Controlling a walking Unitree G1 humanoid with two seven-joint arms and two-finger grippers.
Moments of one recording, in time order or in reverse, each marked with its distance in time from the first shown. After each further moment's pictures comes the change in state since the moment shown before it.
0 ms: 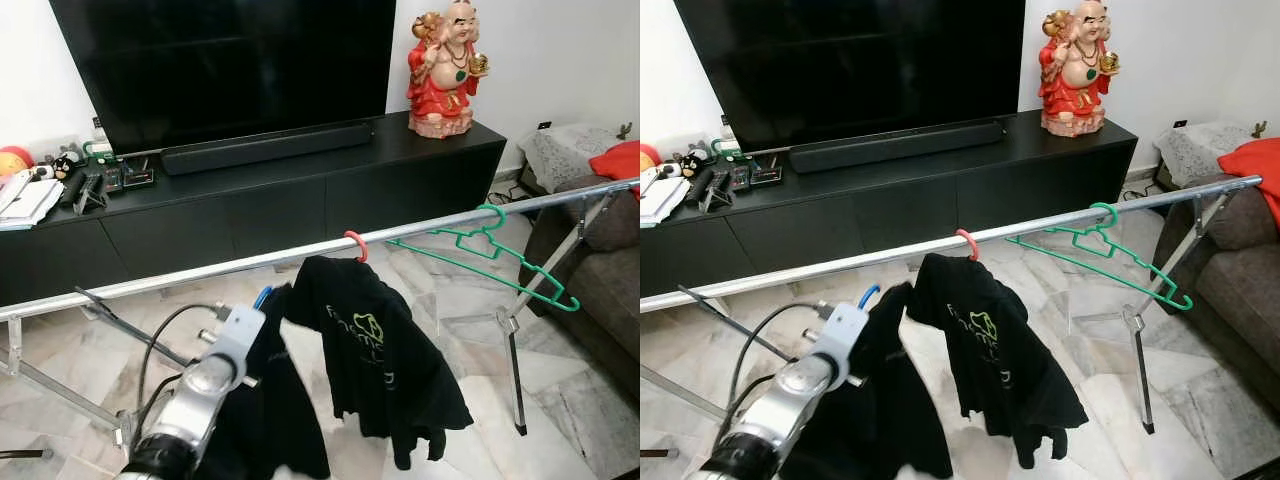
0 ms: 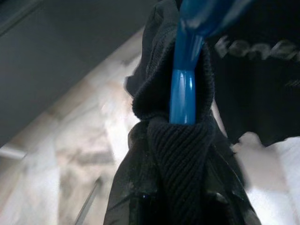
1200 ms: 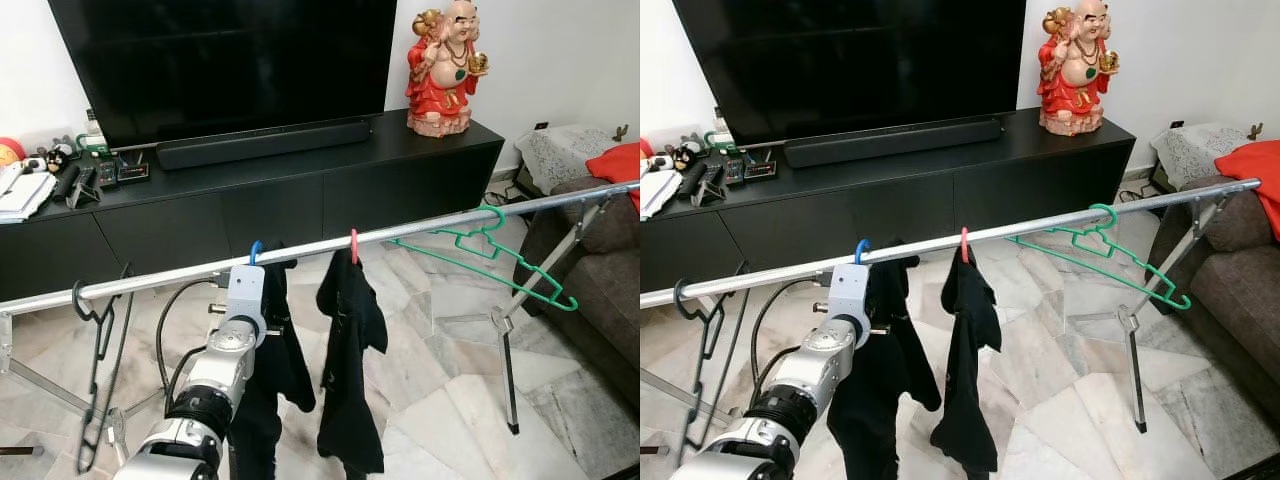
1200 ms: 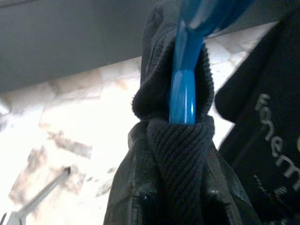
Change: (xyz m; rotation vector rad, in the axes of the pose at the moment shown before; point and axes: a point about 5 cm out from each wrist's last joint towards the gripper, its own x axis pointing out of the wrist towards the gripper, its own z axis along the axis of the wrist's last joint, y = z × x) left arm 0.023 0.013 0.031 -0.378 -0.001 0.242; right arm 0.000 -0.001 -0.001 -0.054 0.005 0.021
